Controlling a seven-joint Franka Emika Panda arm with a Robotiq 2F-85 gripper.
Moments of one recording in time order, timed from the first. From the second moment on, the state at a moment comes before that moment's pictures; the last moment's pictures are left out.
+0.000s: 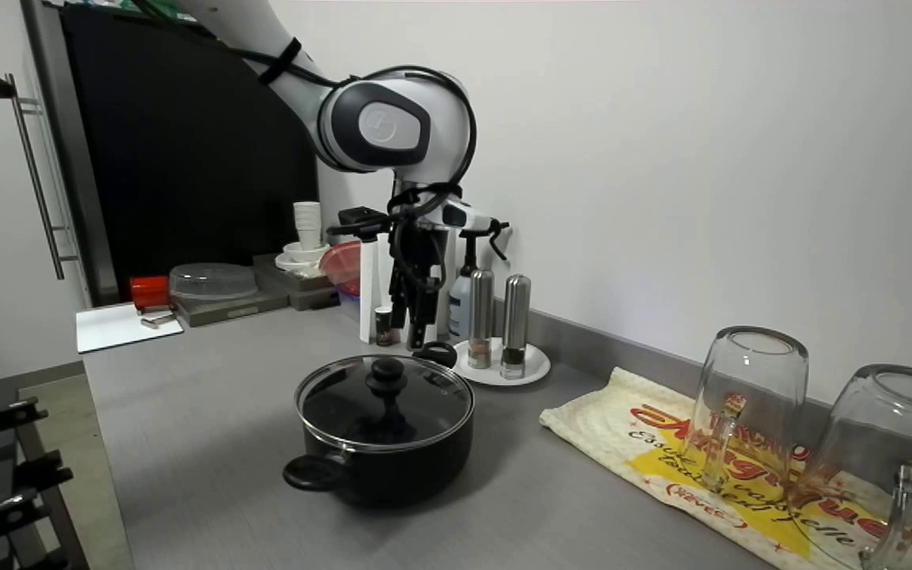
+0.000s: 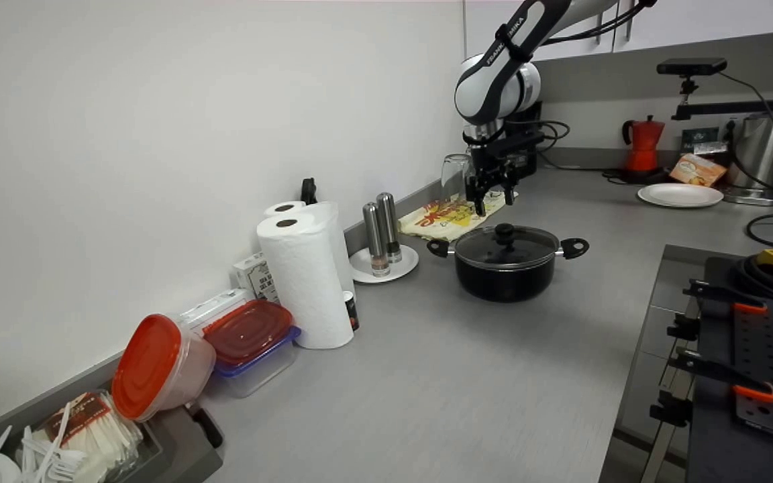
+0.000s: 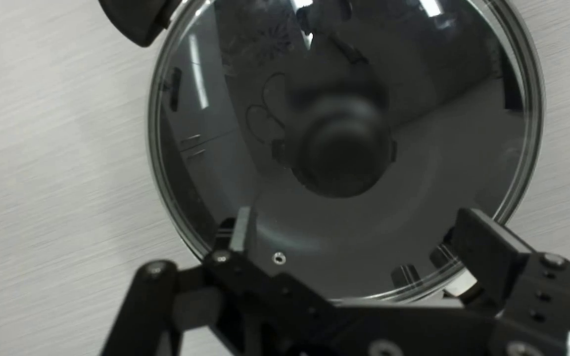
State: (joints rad) arm -0.14 0.59 -0.14 -1.74 0.03 2.18 0.10
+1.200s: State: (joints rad) arm -0.15 0.65 -0.14 -1.72 0.03 2.12 0.10
